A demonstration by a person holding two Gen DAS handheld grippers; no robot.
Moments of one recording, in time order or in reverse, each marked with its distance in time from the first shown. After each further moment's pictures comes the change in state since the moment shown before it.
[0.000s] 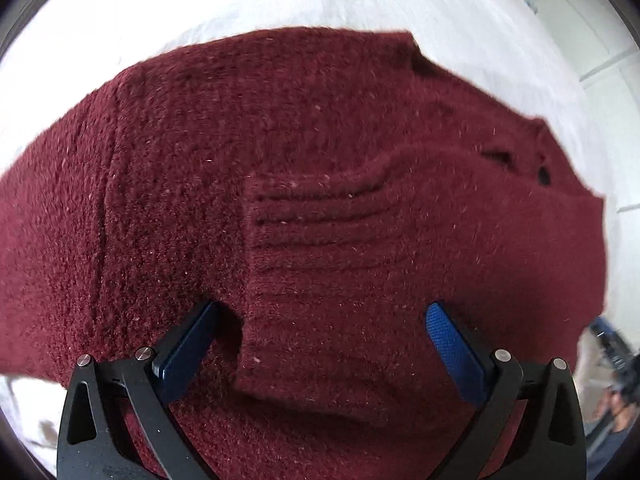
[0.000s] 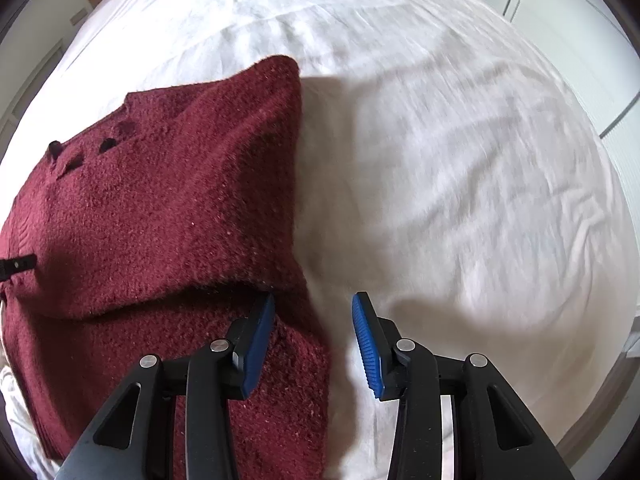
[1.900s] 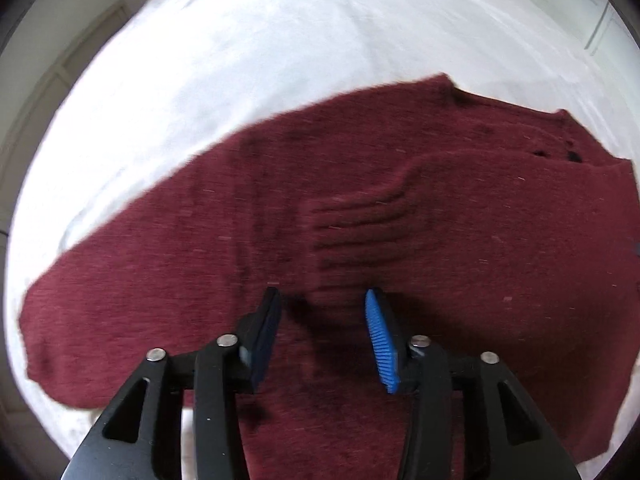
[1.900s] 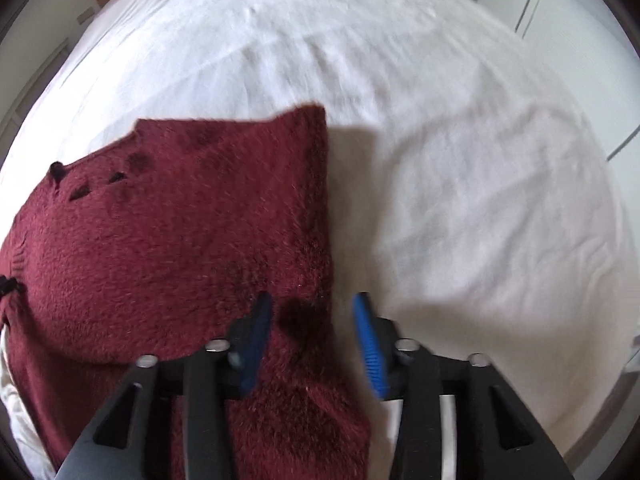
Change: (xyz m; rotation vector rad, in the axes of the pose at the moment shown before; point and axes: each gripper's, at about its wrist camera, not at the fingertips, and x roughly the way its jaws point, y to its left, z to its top) left arm -0.061 0.051 -0.037 0.124 -0.171 0.252; right arm -0.029 0.038 0.024 -0.049 -0.051 -0.009
